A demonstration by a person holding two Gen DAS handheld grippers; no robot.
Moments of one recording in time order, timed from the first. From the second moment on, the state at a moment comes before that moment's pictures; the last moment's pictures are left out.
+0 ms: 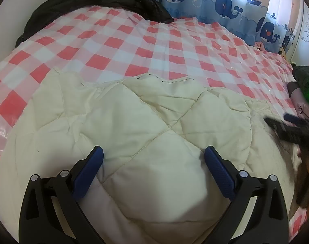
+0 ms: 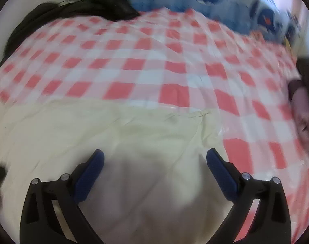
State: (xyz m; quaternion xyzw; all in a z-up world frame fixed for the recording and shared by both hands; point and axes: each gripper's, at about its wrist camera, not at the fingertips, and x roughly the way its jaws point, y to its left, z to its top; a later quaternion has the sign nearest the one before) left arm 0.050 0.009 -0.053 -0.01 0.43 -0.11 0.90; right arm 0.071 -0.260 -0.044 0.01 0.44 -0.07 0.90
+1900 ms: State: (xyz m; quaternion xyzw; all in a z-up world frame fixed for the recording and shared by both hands) left arm -0.042 0.185 -0.097 -0.37 0.52 -0.13 0.76; right arm -0.142 -0.359 -0.067 0.46 0.41 0.08 0.78
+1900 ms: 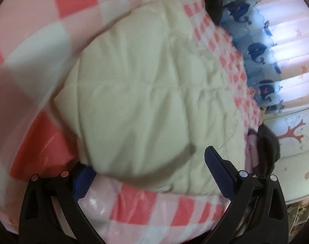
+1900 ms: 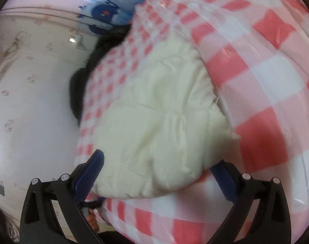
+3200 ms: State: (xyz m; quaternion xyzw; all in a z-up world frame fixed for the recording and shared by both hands) left arm -0.022 0.205 -0.085 -0.39 0.50 -0.14 0.76; right arm -0.118 -0.362 -0.063 0.42 0.40 0.12 0.81
